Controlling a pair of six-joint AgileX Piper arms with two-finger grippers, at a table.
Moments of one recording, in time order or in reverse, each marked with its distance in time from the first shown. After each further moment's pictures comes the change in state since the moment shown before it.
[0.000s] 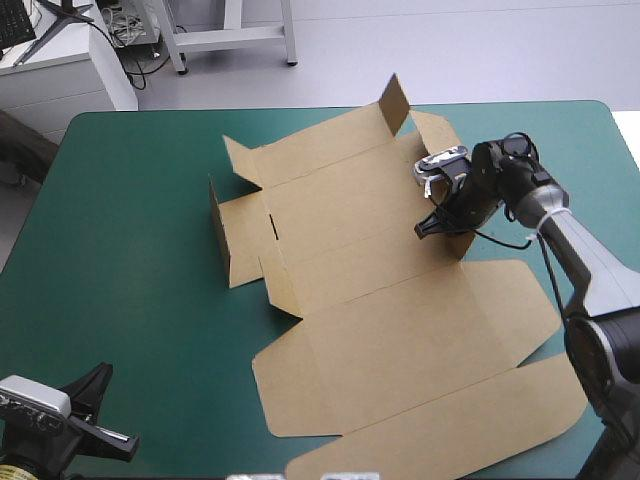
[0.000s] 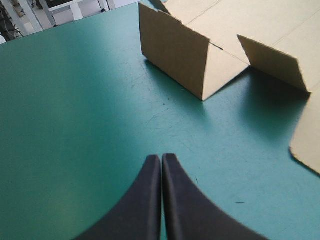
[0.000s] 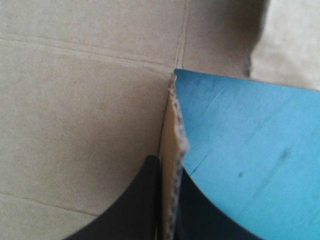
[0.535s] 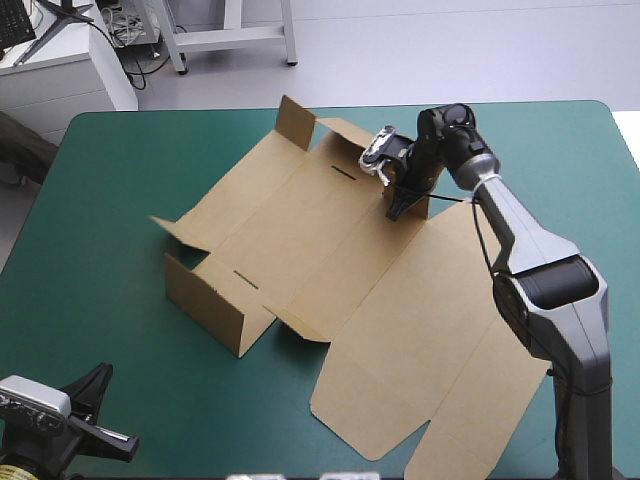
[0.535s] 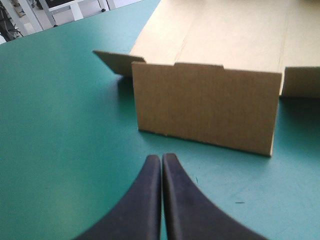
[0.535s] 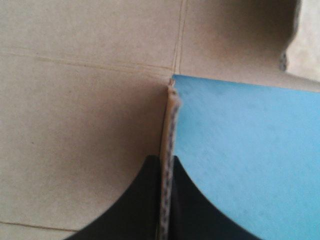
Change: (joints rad) left arm 0.000 0.000 0.000 0.000 0.000 0.000; right arm 0.105 0.362 -0.536 0.018 0.150 -0.430
